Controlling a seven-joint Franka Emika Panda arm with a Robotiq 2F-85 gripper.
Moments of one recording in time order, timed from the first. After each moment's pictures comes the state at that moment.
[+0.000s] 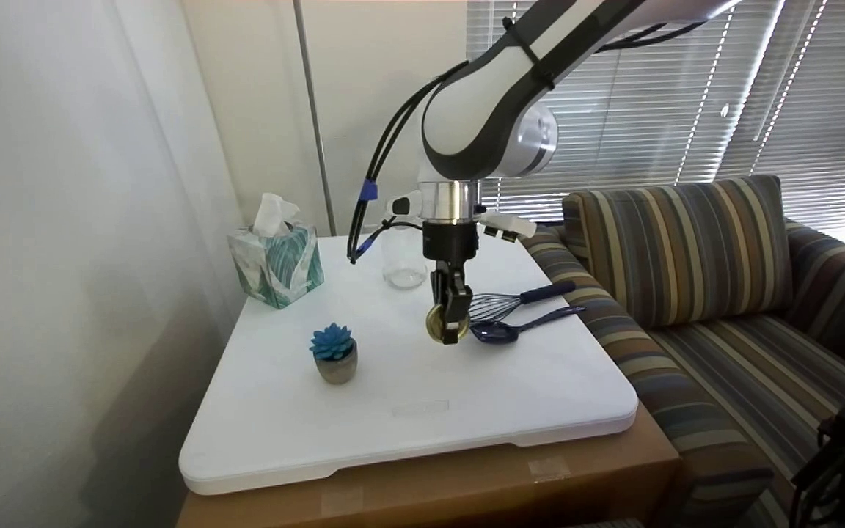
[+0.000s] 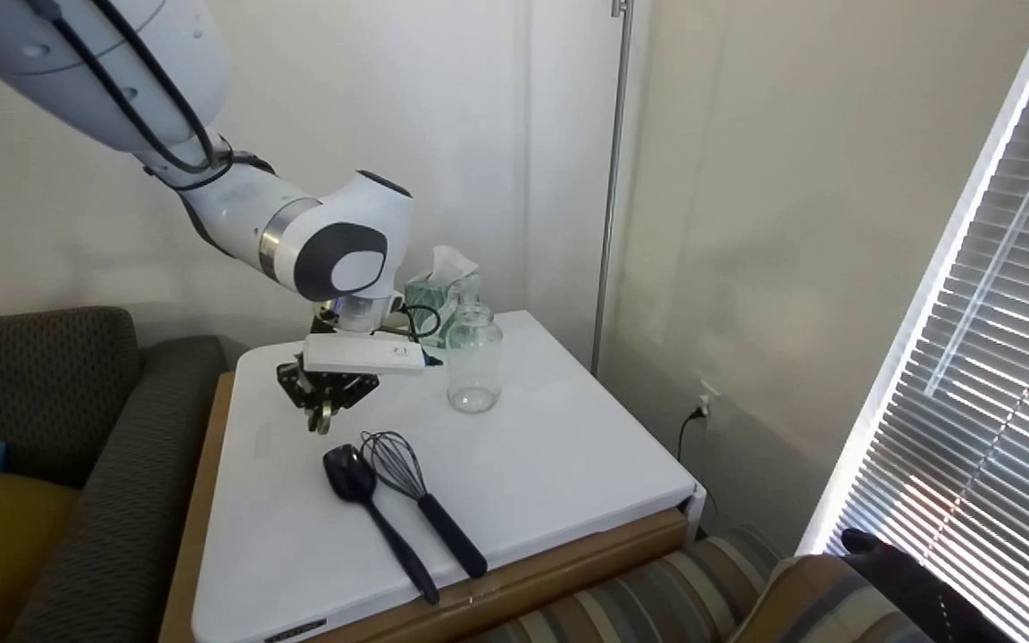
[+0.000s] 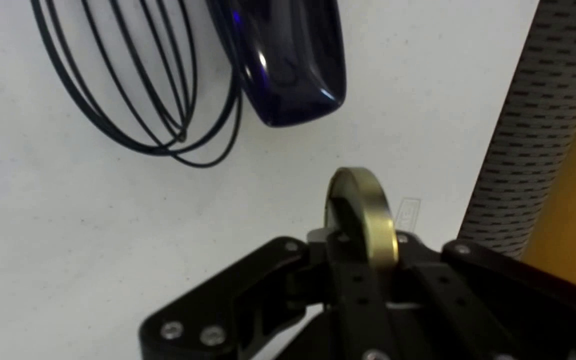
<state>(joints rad) -0.14 0.96 0.38 -1.53 -0.06 2.24 -0.94</state>
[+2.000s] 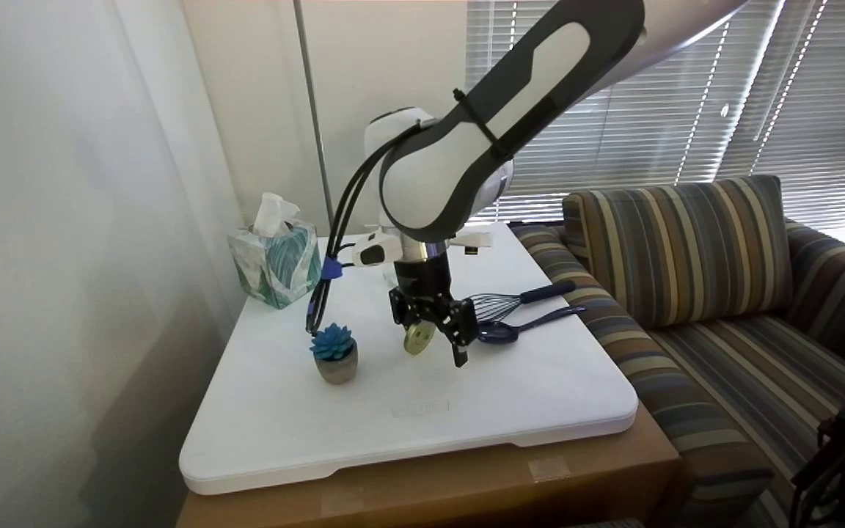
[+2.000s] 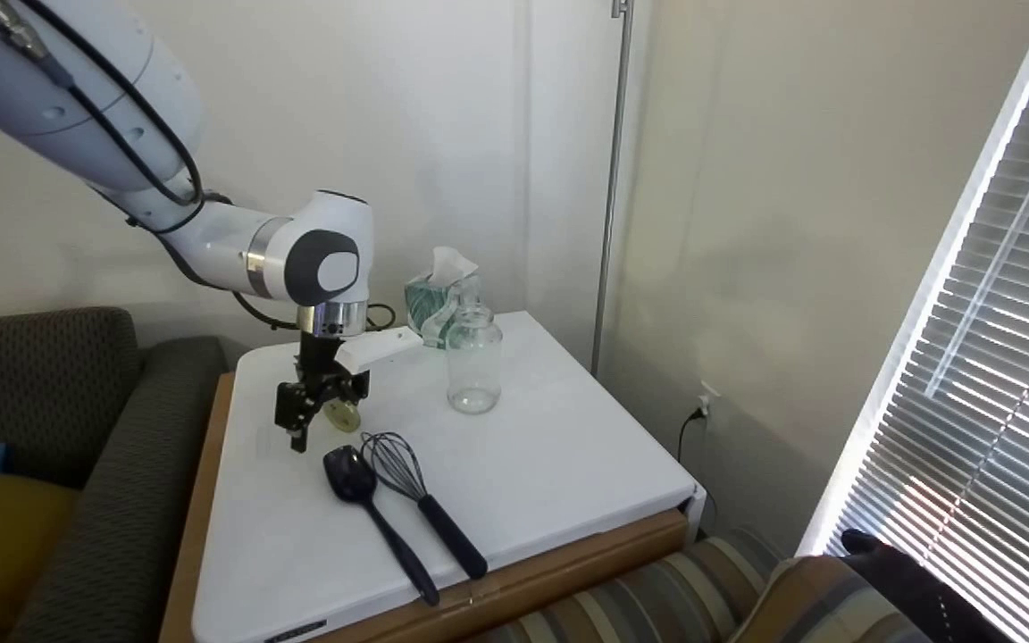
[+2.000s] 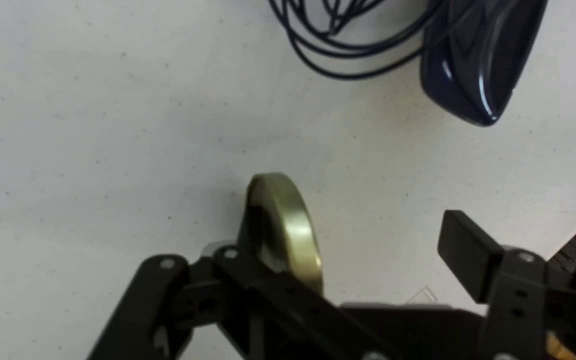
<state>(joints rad) 0.08 1.06 0.22 -1.36 -0.17 2.18 -1.40</state>
